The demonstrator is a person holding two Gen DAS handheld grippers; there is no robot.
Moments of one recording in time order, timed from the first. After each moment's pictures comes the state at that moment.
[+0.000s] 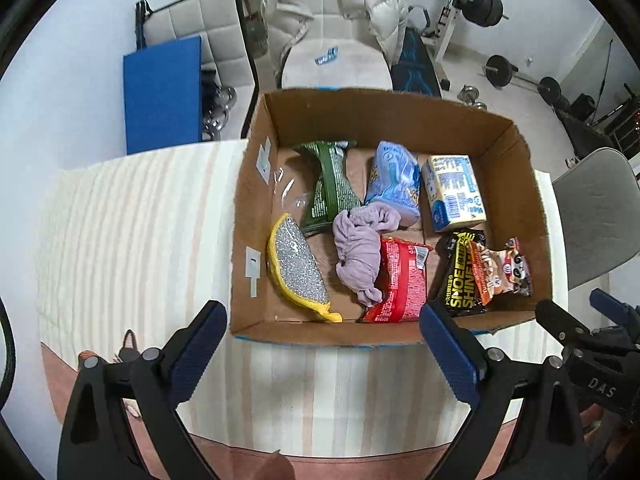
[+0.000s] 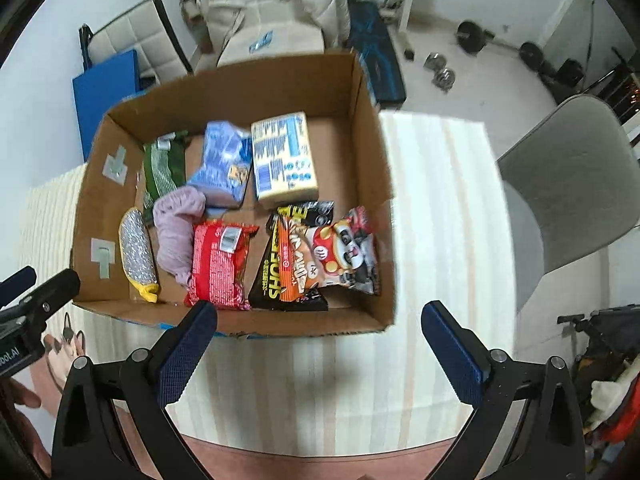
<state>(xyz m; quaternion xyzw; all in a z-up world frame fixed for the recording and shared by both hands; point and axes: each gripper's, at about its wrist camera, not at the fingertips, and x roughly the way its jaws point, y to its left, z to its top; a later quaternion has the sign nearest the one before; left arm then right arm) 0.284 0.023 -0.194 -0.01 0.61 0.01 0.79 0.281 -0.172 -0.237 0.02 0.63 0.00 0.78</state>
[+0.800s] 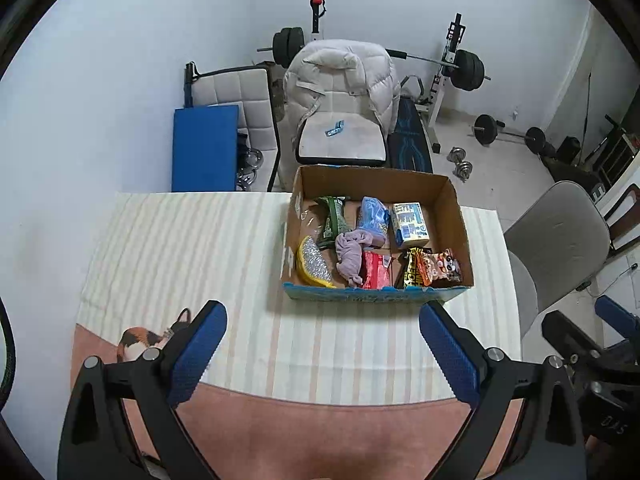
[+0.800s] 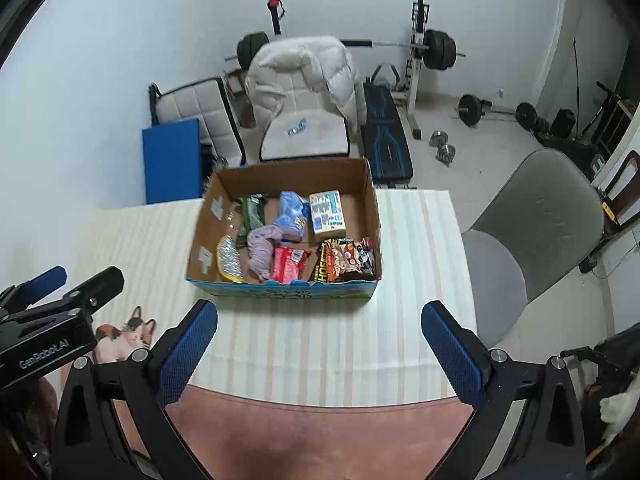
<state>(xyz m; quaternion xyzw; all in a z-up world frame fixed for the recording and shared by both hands) 0.142 0.023 -0.022 -0.02 0.51 0.03 0.86 0.123 -0.159 -0.027 0.03 0.50 0.03 0.86</state>
